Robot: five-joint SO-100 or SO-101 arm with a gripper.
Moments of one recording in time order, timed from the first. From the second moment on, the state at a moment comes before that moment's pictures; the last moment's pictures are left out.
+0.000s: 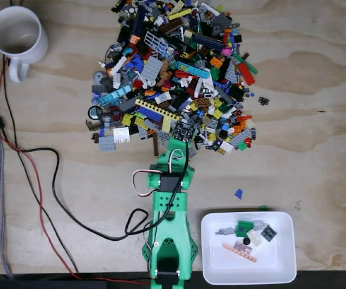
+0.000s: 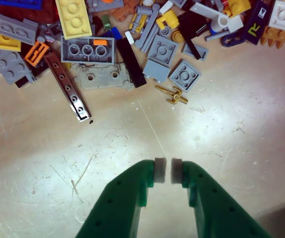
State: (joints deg) arm 0.8 138.9 135.0 73.1 -65.6
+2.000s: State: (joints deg) arm -11.3 100.6 133.1 40.9 -68.6
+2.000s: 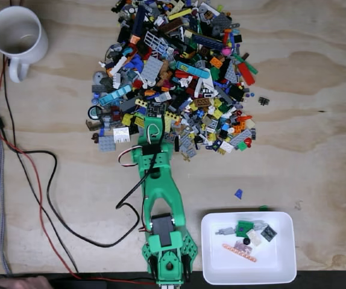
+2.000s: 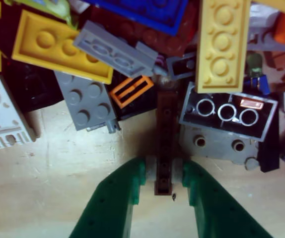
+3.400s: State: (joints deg) arm 76.2 143.0 132.5 74.1 -90.9
